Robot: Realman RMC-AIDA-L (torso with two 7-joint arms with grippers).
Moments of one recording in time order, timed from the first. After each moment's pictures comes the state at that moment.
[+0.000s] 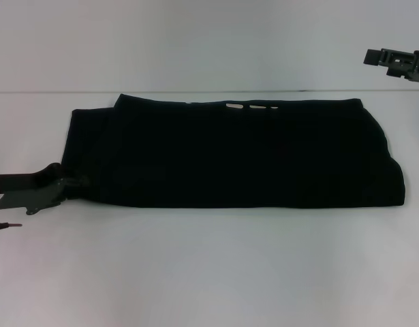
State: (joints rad) left arm -0.65 -1.99 0.38 0.53 2.46 1.14 -2.56; right arm 0.74 1.90 -0.49 -0.59 -2.06 -1.22 2.10
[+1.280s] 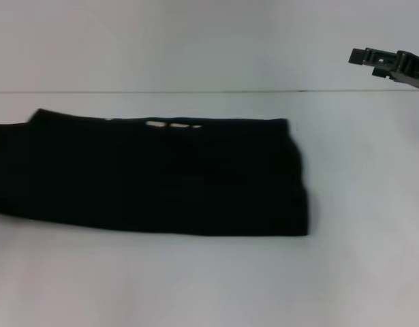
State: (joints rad) left arm -0.44 -1.96 0.20 0.81 2.41 1.31 -2.38; right arm 0.75 1.95 -0.49 -0.58 -2.05 -1.16 2.10
